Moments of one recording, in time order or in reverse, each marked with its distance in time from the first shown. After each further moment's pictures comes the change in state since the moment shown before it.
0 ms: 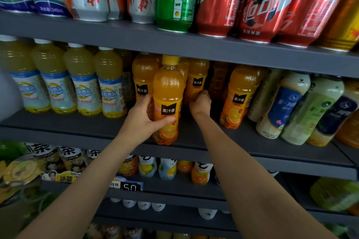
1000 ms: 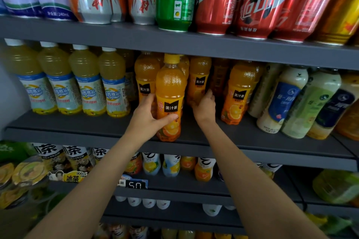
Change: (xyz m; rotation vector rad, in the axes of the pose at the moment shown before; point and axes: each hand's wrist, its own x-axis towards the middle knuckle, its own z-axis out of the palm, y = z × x) left_hand -0.003 0.001 0.004 -0.010 0.023 0.014; right_hand -0.030 0.007 -0.011 -0.028 0.065 -0.108
